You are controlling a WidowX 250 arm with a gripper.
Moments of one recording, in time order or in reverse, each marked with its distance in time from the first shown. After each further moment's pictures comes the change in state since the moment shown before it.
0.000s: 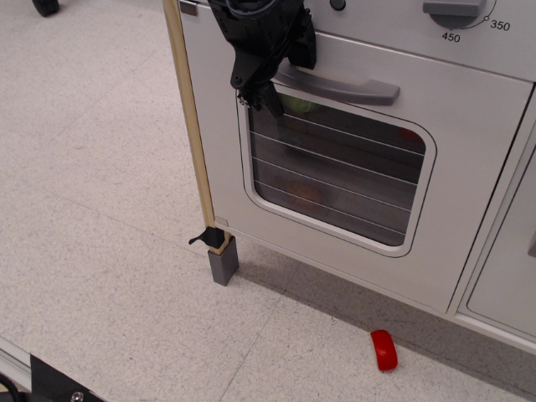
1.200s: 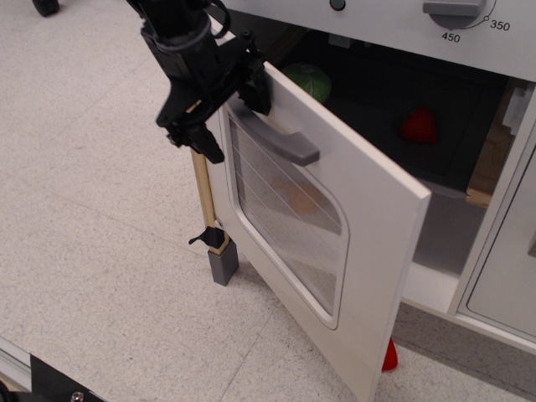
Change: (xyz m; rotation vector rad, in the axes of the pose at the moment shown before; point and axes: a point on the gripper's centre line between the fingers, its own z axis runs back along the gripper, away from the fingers) arm 0.025 0.071 0.033 0.120 0.064 -0.117
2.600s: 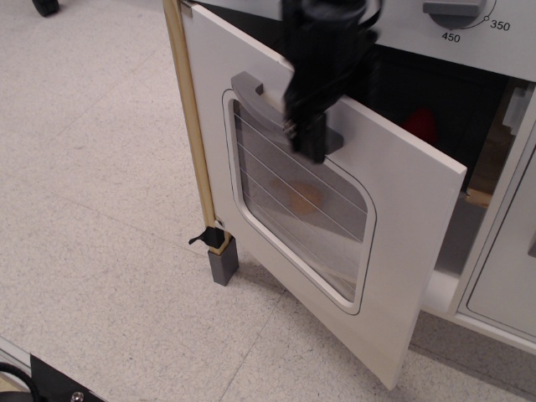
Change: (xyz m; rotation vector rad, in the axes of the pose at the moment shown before) arm -0.090 -0.040 -0.012 0.196 -0.059 0.017
